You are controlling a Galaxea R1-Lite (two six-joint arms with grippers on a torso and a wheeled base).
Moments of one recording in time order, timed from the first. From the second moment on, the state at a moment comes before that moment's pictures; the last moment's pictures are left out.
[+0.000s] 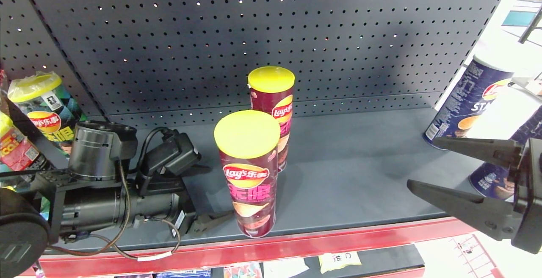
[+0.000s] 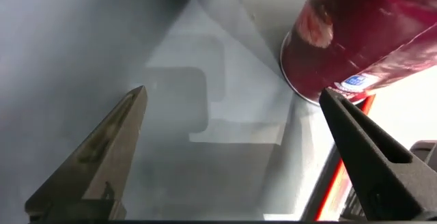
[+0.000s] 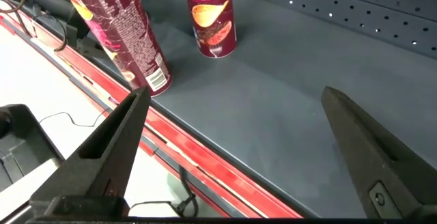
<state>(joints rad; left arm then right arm) -0.44 1.57 -0.60 -0.41 -0.39 0.38 0.68 1.07 -0.68 -0.17 0.06 -0.04</state>
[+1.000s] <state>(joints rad) -0.50 1.62 -0.66 -0.41 -0.39 0.38 0.68 1.07 -0.68 -0.17 0.06 -0.04</state>
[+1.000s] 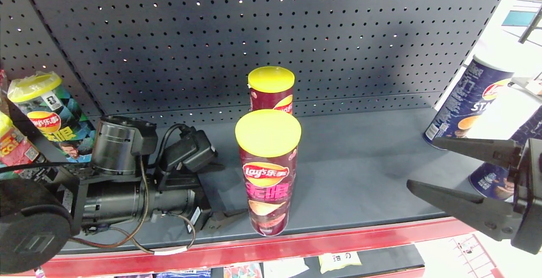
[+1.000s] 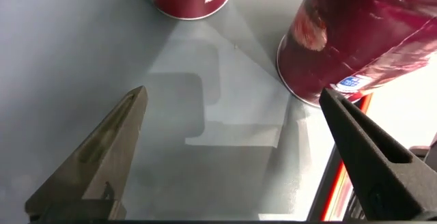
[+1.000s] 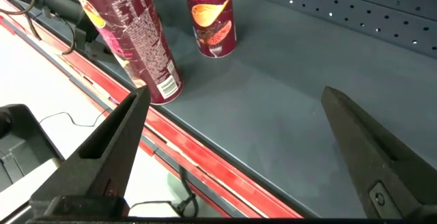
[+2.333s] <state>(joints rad) -0.49 1.40 -0.50 -0.37 -0.36 0.31 0.68 1.01 -0.57 -0.17 0.06 -0.05</state>
